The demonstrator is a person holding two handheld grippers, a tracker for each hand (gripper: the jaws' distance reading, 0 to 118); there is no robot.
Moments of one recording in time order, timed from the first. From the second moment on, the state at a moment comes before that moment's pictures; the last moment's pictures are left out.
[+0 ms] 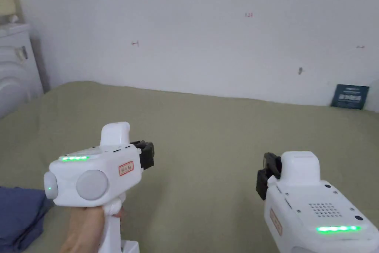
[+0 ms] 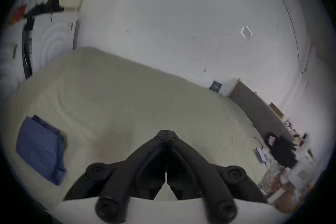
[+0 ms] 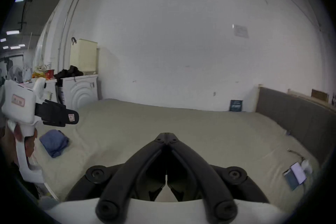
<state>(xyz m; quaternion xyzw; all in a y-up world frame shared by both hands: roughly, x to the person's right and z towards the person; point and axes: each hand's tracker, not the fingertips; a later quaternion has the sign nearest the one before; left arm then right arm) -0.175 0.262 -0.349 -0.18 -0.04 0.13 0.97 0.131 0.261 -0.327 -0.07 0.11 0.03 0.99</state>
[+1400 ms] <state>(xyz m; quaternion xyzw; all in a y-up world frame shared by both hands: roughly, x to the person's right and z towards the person) -0.069 0.285 -0.322 -0.08 0.05 -0.03 0.99 0.199 0.293 -0.338 -0.04 0.03 0.02 1.00</state>
